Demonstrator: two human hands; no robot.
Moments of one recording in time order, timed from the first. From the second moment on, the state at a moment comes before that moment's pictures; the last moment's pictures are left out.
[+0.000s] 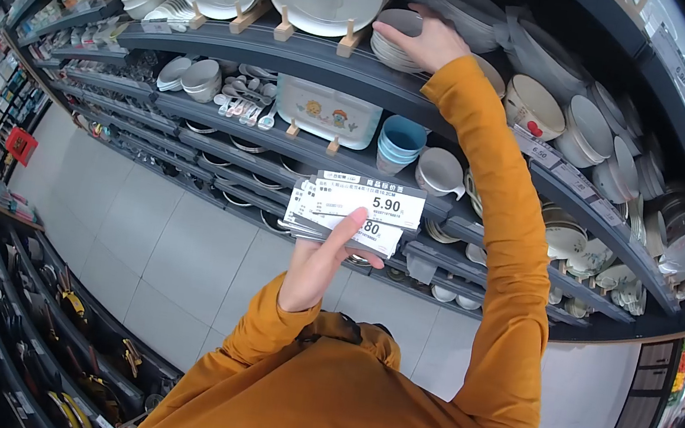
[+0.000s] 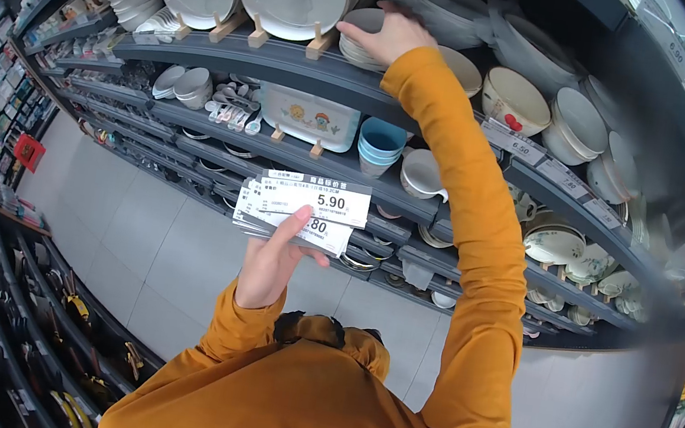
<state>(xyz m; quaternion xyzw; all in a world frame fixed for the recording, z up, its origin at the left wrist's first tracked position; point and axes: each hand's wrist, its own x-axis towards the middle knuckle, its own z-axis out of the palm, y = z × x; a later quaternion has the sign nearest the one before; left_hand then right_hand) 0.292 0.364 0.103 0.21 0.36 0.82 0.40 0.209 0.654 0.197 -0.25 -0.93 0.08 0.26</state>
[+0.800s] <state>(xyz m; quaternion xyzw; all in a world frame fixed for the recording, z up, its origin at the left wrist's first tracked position) 0.297 0.360 0.095 0.17 0.37 0.84 0.37 0.250 0.628 0.224 -0.14 -0.87 0.16 0.44</state>
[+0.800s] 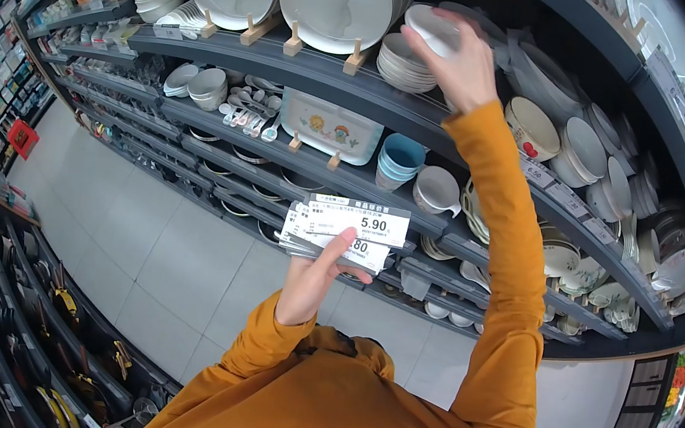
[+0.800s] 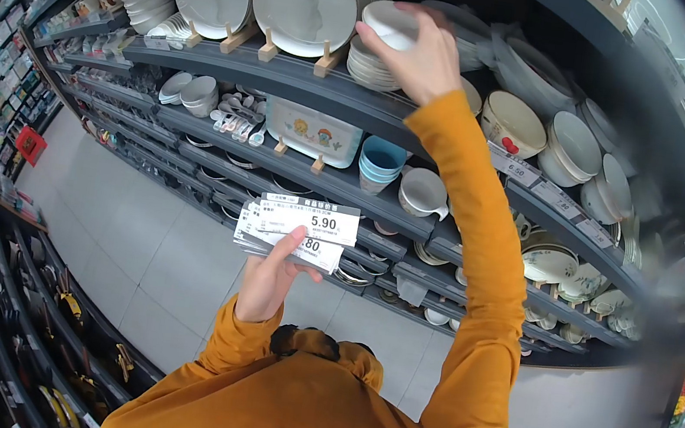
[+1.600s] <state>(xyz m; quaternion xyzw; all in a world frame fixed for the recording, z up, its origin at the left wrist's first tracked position) 0.293 0.358 0.103 0.21 0.35 0.80 0.44 0.360 0.537 0.155 0.02 -0.36 0.93 0.12</state>
